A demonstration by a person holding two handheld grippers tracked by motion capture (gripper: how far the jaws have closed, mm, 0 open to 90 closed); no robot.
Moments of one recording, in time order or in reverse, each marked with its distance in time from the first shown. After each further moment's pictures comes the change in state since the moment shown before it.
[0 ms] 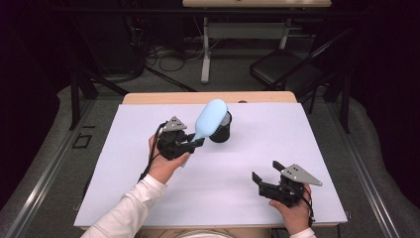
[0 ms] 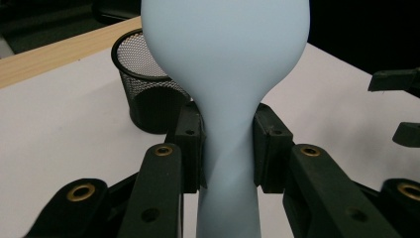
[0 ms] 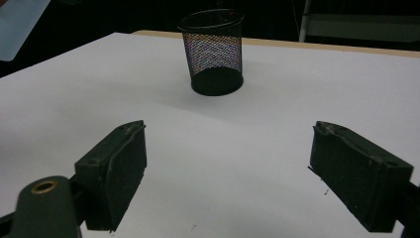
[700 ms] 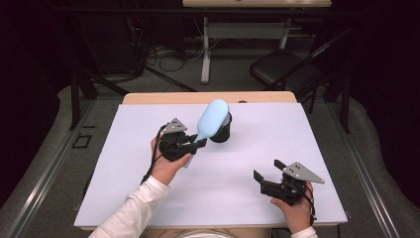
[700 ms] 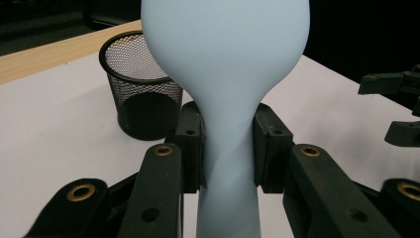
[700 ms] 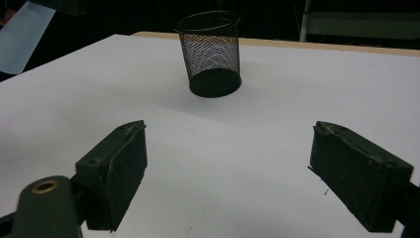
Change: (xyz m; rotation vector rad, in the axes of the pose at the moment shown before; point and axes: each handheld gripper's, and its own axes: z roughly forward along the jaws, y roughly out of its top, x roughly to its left) left arm 0.002 -0.008 0.007 -0.036 -0.031 -0.018; right arm -0.005 0.003 0.000 0.004 0.010 0.015
